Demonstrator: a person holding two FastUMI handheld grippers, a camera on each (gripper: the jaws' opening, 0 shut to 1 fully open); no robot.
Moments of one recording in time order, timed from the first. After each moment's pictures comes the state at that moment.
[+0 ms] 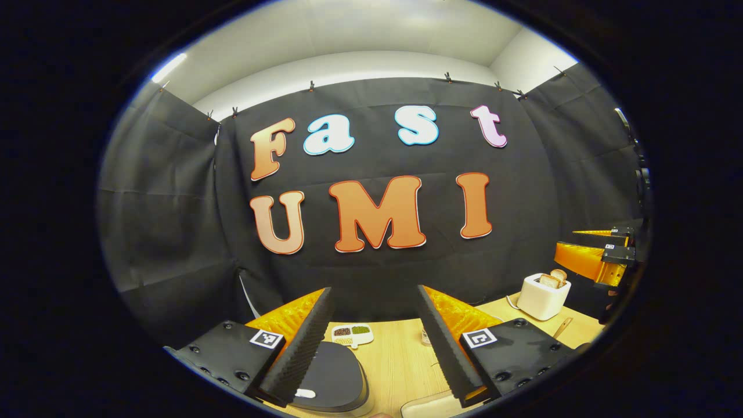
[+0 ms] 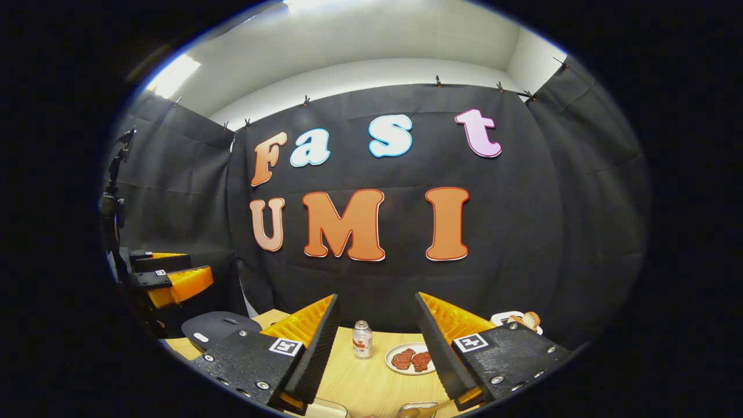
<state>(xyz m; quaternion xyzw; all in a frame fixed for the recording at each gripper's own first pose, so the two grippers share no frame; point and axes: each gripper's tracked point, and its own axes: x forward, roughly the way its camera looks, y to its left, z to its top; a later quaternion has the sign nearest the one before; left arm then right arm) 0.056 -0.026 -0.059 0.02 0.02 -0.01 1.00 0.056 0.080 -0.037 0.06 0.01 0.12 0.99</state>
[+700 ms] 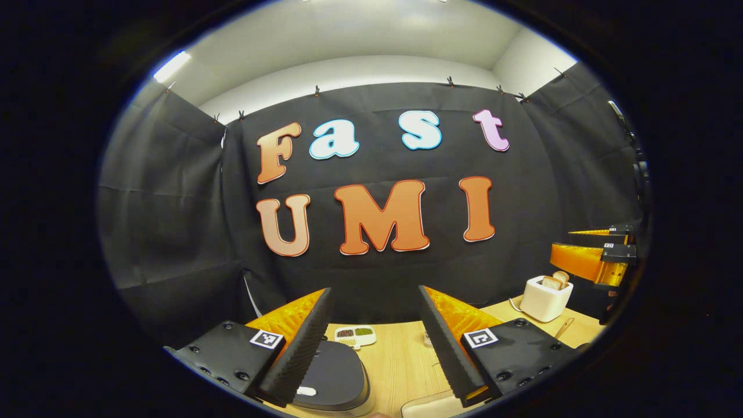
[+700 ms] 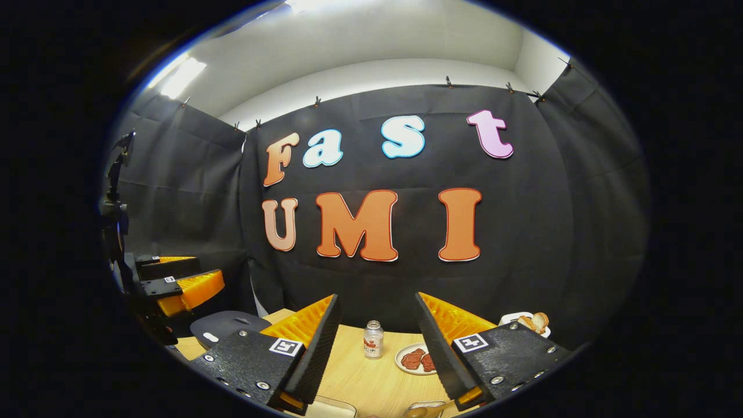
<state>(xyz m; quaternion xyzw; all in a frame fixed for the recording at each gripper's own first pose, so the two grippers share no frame) 0.046 -0.019 -0.060 0.03 0.01 0.00 1.00 0.051 0.093 -0.038 0.06 0.01 0.14 0.99</state>
